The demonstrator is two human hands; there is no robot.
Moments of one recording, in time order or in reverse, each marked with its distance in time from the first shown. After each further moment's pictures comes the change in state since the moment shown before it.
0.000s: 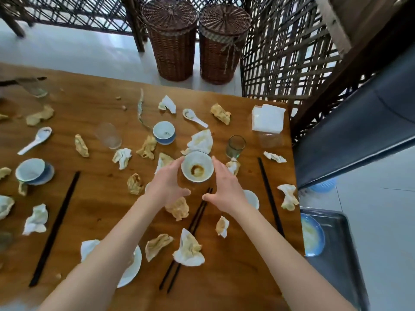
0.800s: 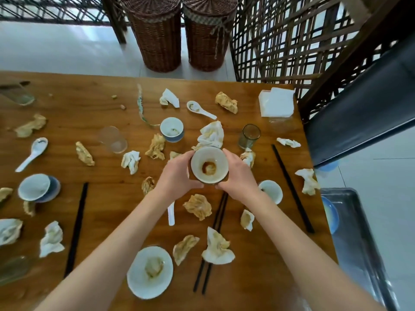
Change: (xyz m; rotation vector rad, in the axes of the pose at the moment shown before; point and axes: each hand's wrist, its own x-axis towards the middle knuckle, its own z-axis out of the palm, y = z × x) left_hand 0.024 -0.033 -0.016 -0.082 0.024 0.233; right_hand 0.026 -0.024 0.018 0.078 0.141 0.072
